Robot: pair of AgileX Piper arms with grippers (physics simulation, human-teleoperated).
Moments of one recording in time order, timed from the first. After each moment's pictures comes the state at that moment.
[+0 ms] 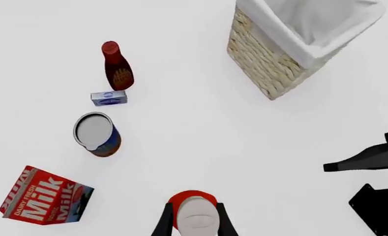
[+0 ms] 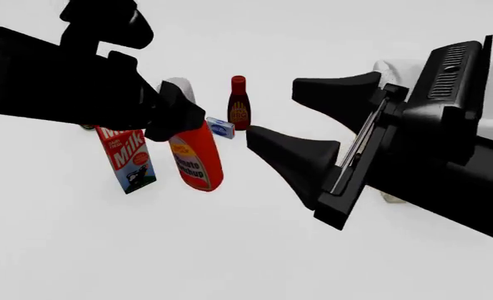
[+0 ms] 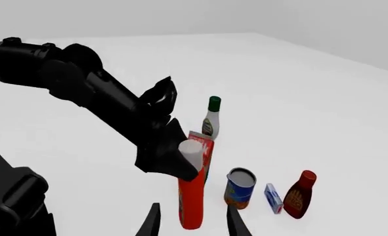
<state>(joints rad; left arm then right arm) -0.71 1.14 -1.06 0.66 -0.13 0.97 0.91 -0.62 -0.19 -0.10</state>
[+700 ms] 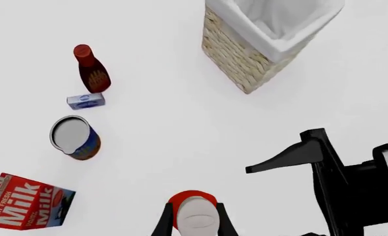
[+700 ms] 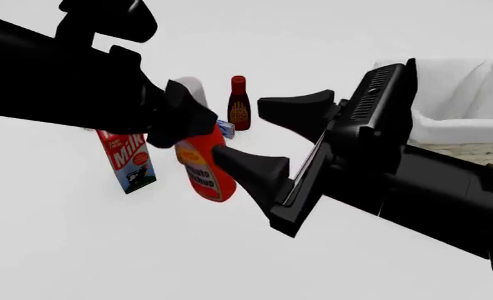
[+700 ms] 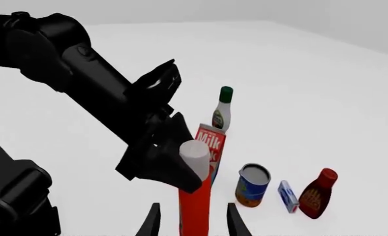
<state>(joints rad) -0.81 1.12 -1.10 0.72 -0.16 1.00 1.05 -0.63 -0.27 -0.09</state>
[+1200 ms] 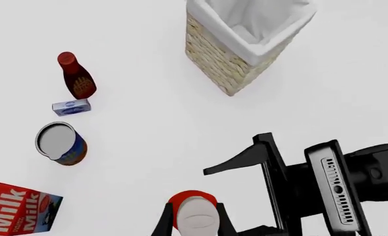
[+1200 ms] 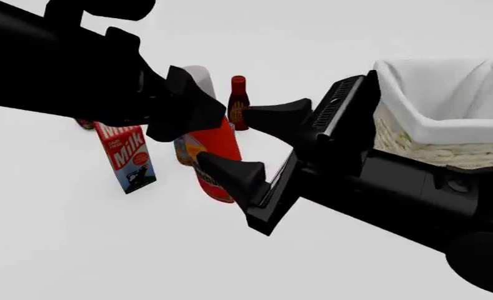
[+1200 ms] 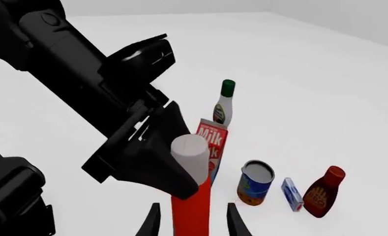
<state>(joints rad) -0.86 1.11 -1.17 0.77 -0.19 1.00 1.15 -0.64 -0.33 -0.09</state>
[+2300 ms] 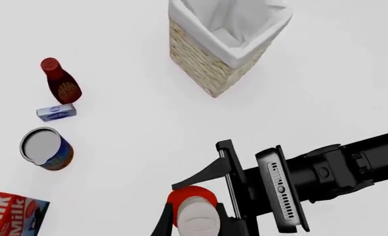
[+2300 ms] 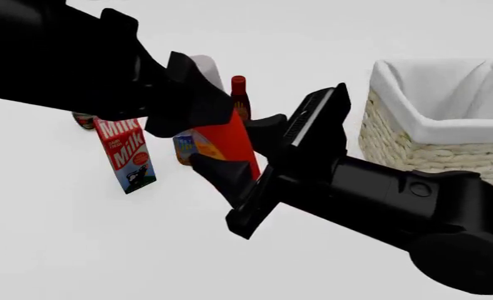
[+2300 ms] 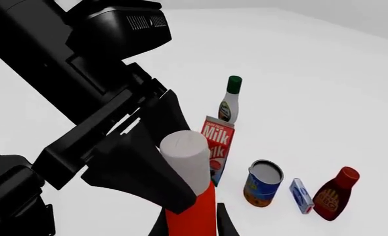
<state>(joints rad) -0.93 1.11 -1.22 0.81 -0.23 1.01 1.24 -0.65 -0.40 -0.07</state>
